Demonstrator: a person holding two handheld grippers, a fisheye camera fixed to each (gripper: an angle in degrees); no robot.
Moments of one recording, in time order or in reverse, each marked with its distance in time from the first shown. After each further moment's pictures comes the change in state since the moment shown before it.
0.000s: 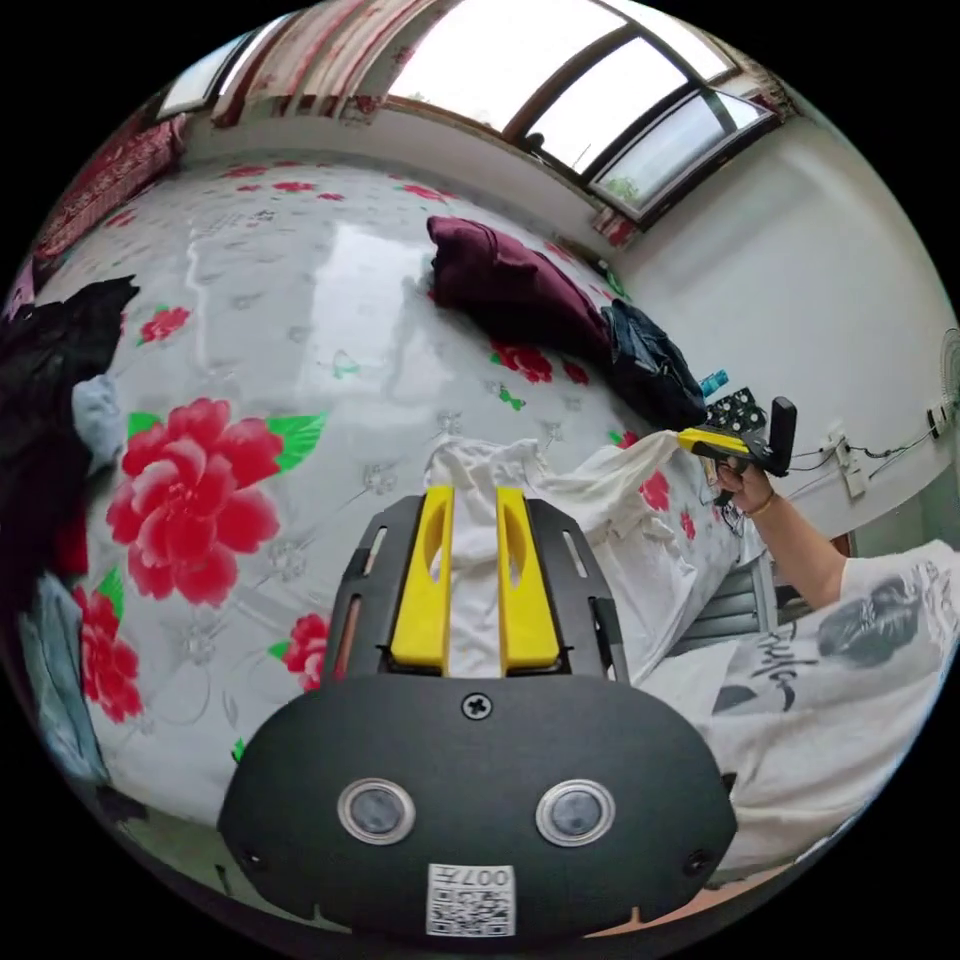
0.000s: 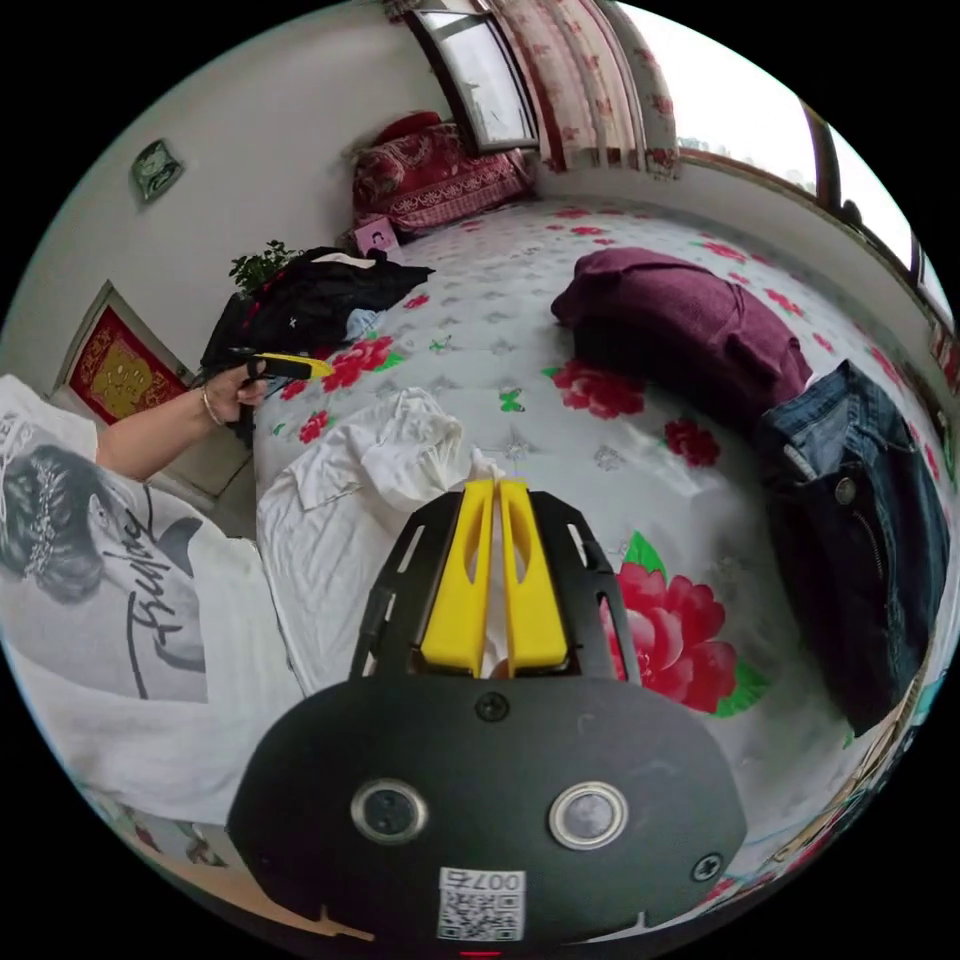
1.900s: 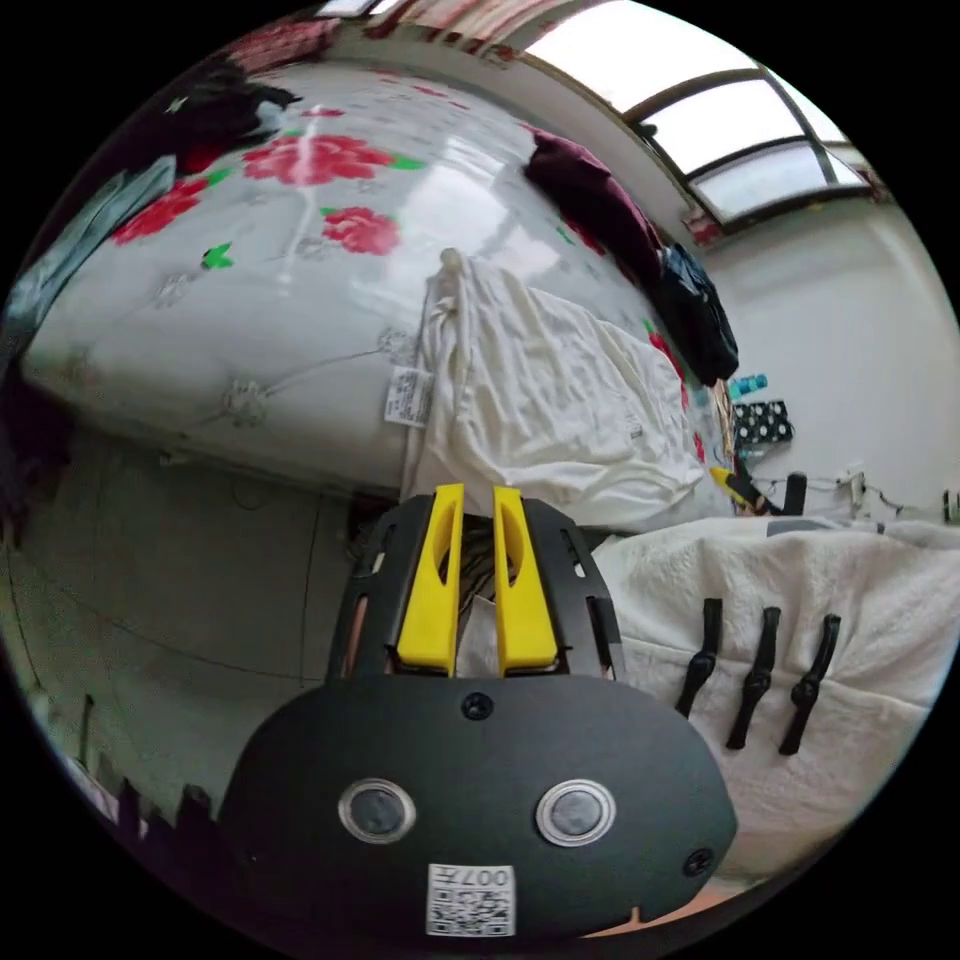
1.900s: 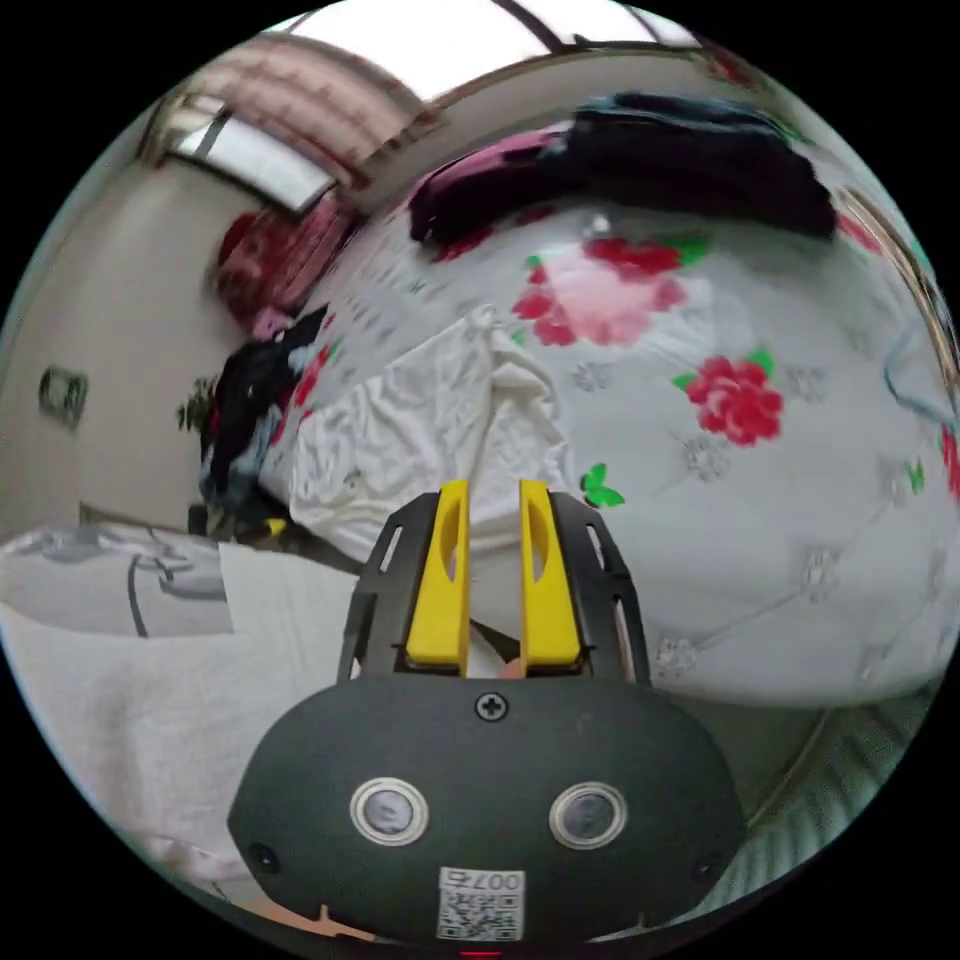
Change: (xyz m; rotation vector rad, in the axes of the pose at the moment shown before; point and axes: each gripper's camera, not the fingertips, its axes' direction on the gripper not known) left arm 0.067 0.432 -0.129 -0.067 -0.008 -0.371; right arm 0.004 0.268 -0.174 0.043 -0.087 0.606
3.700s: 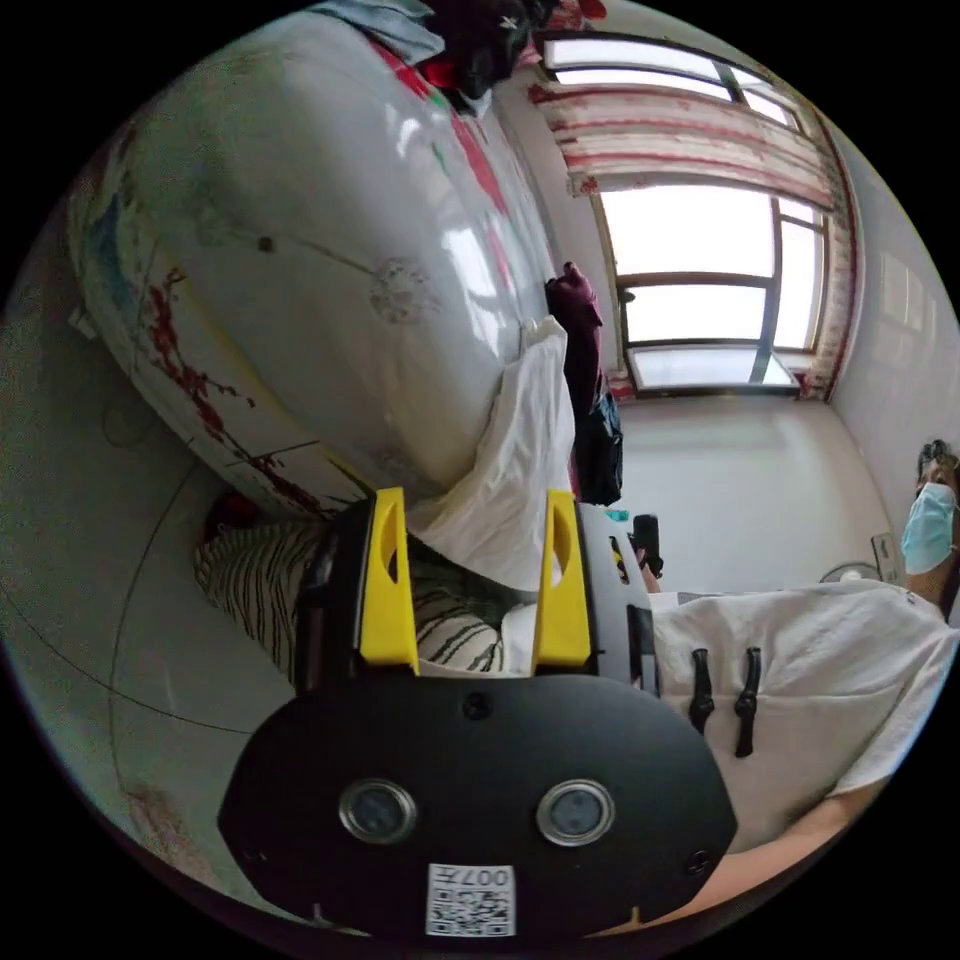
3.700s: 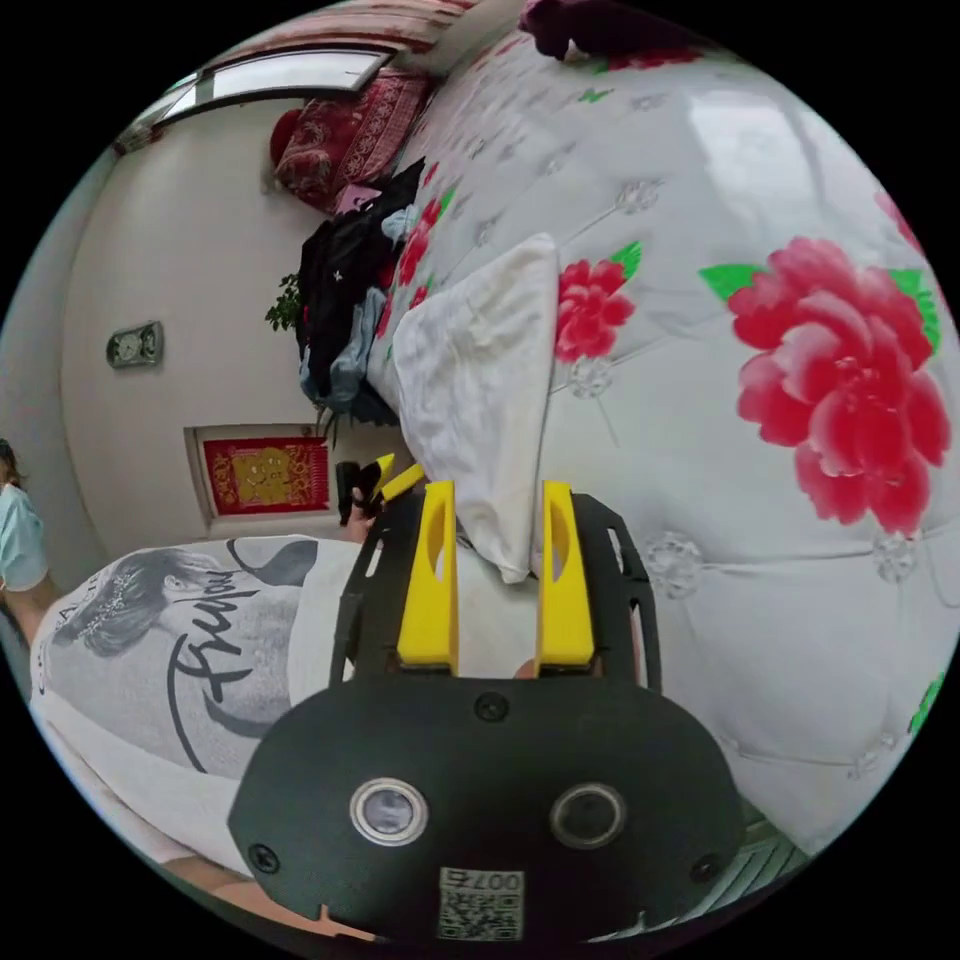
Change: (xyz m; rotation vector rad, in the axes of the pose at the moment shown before) left arm -0.187 -0.019 -0.035 0.230 0.515 -0.260; right arm -0.191 0.029 0.225 -0.447 -0.418 -0.056
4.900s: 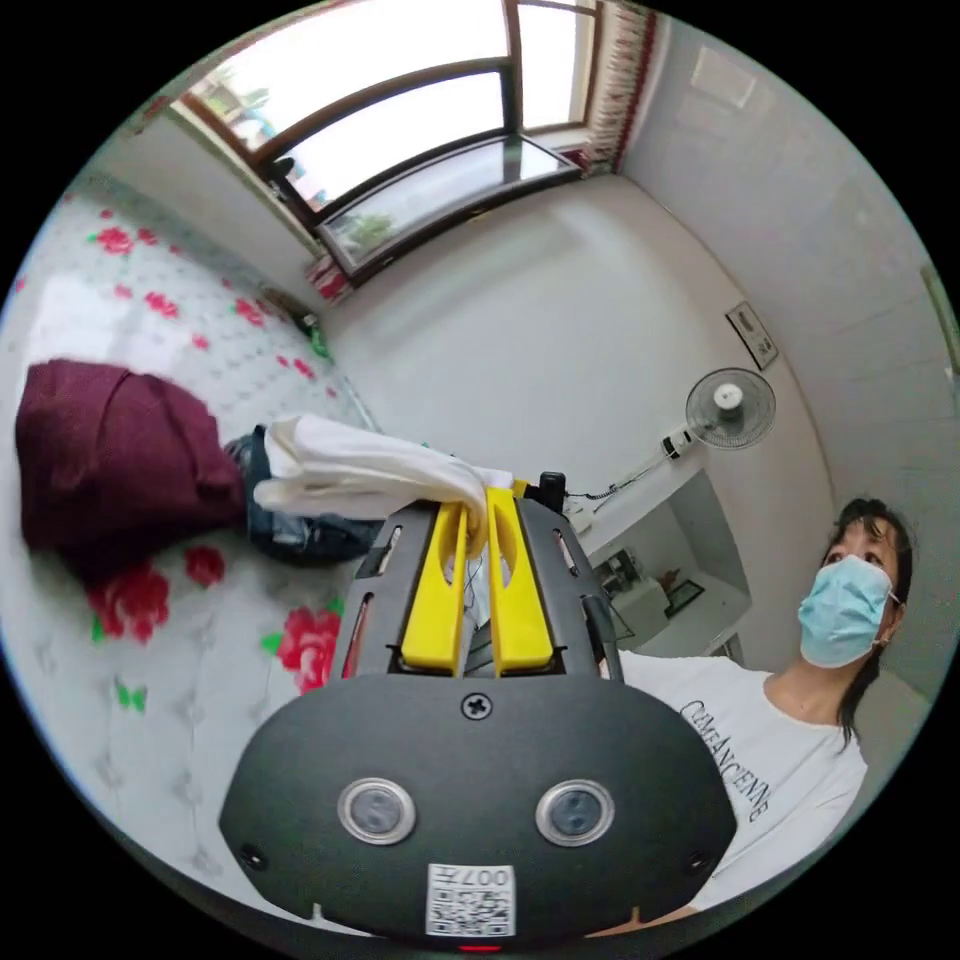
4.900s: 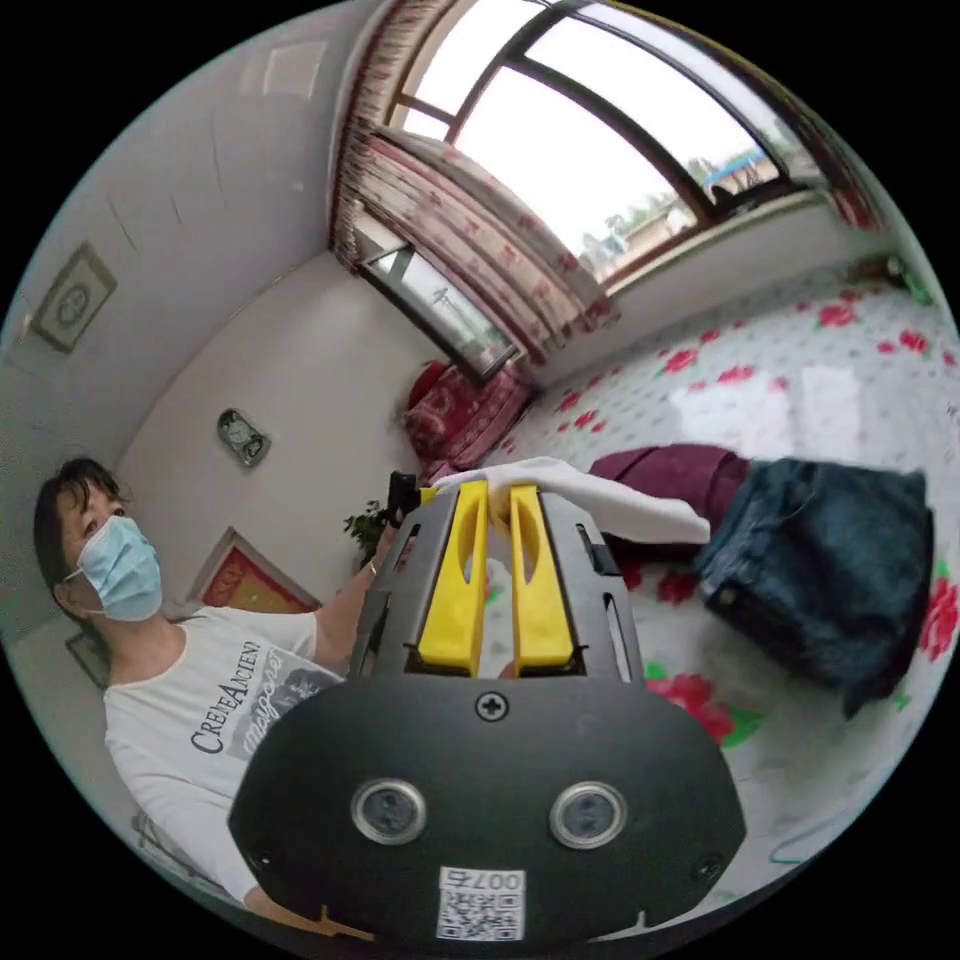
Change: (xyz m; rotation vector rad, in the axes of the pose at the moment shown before) left arm 0.588 -0.304 0.425 -0.424 0.486 0.699; right arm -0.088 -0.101 -0.612 0.759 -0.001 -0.387
